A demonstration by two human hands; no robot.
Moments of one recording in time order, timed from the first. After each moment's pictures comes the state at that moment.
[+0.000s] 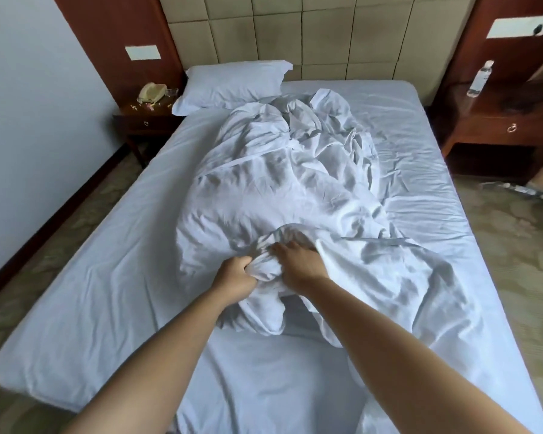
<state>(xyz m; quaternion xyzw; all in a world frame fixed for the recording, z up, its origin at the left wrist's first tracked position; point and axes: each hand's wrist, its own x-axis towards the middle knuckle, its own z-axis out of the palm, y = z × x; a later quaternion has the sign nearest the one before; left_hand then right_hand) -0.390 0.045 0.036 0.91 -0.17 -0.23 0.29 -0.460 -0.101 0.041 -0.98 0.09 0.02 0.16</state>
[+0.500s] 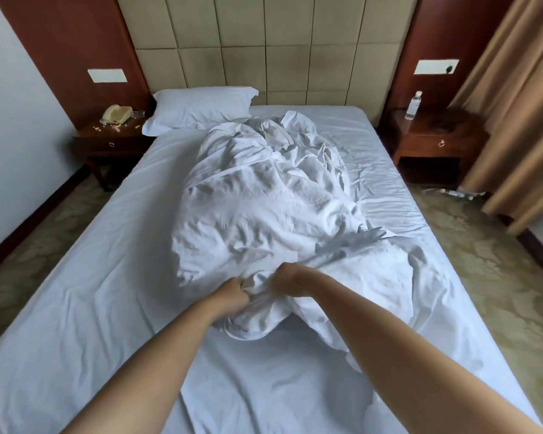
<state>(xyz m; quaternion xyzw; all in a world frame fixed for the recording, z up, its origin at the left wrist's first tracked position) -0.396 0.126 0.037 0.87 -0.24 -0.37 0.24 -0.485 -0.011 0.077 -0.90 0.26 0.23 0.26</state>
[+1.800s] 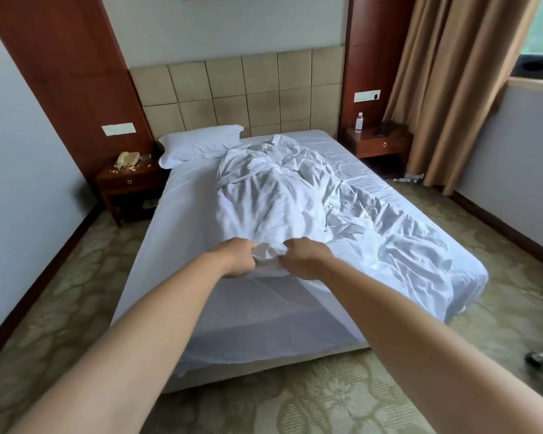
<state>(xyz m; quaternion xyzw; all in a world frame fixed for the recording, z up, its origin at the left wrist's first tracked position) -0.505 0.537 0.193 0.85 -0.50 -0.16 0.02 -0.637 0.435 0.175 -0.92 0.33 0.01 0.19</state>
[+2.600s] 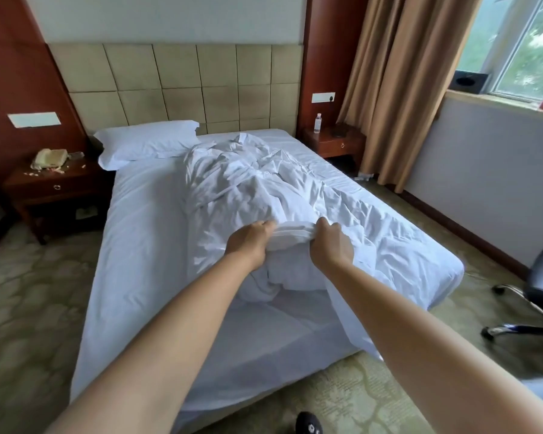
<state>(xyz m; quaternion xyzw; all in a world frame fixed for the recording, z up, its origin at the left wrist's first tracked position) -0.347 0.471 0.159 0.77 -0.63 -0.01 0.11 -0.495 0.406 0.155 -0.78 0.60 -0.16 0.11</state>
